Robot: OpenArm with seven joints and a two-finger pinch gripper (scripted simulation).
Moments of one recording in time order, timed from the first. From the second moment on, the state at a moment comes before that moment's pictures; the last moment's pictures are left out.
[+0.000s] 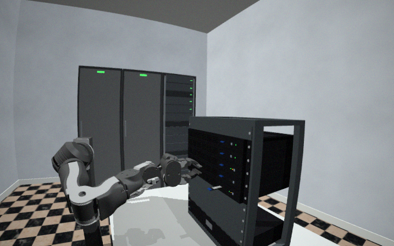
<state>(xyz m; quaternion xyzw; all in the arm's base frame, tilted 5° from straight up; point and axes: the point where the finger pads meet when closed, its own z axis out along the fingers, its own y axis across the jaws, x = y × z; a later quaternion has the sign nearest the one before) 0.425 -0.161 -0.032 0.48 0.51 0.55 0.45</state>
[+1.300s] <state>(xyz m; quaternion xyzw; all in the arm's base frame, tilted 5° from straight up) 0.512 -0.154 -0.032 0.49 0.50 0.55 0.45</state>
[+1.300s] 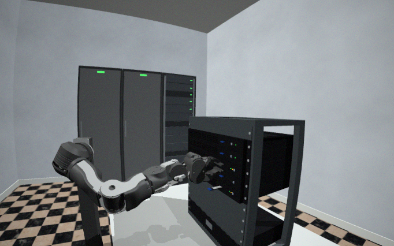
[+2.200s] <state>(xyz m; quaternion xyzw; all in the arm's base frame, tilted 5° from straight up) 0.518 -0.150 -0.031 0.48 0.51 0.55 0.45</state>
